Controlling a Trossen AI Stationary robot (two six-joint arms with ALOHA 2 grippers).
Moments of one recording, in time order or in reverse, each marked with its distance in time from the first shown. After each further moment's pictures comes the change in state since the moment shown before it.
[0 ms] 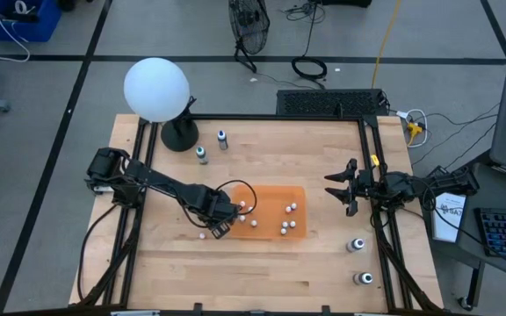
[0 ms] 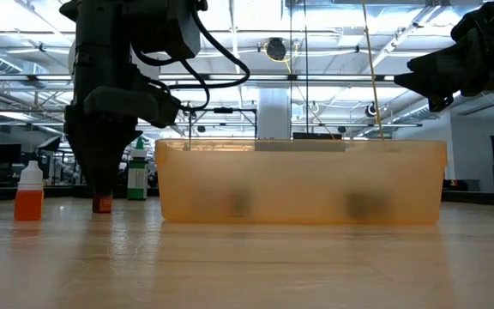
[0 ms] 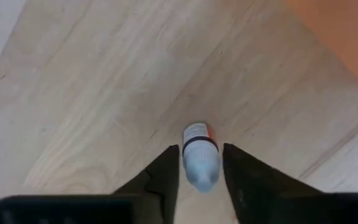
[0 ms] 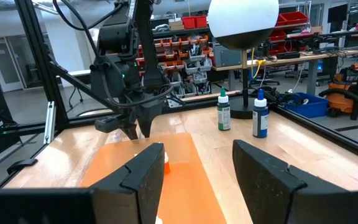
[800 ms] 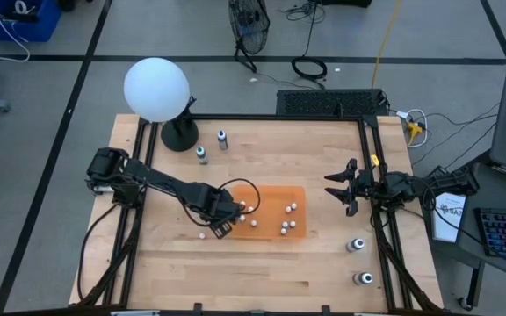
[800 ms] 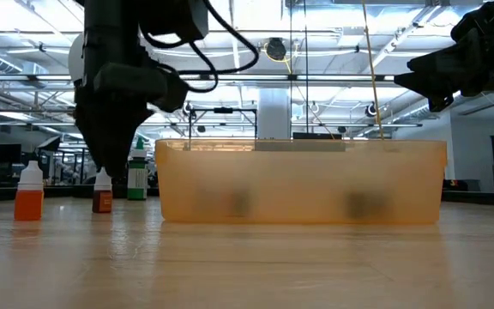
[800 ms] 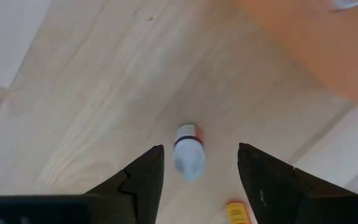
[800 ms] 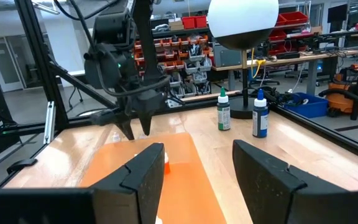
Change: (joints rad) left arm 0.000 0.000 0.076 -0.072 -0.009 0.019; right arm 0.000 0.000 0.000 0.000 0.000 0.000
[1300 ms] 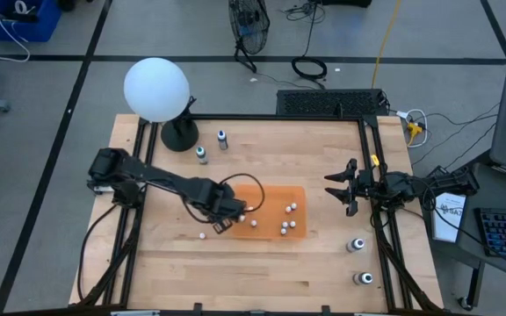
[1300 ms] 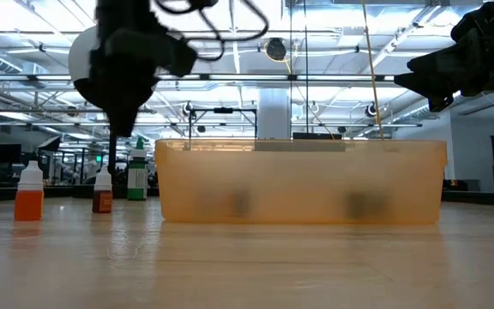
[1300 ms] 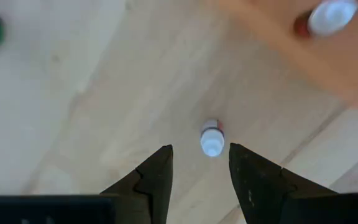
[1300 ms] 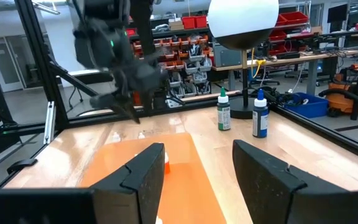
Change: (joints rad) left arm -0.001 0.007 0.178 -0.240 -0.090 0.028; right arm 0.000 0.000 0.000 0.000 0.000 0.000
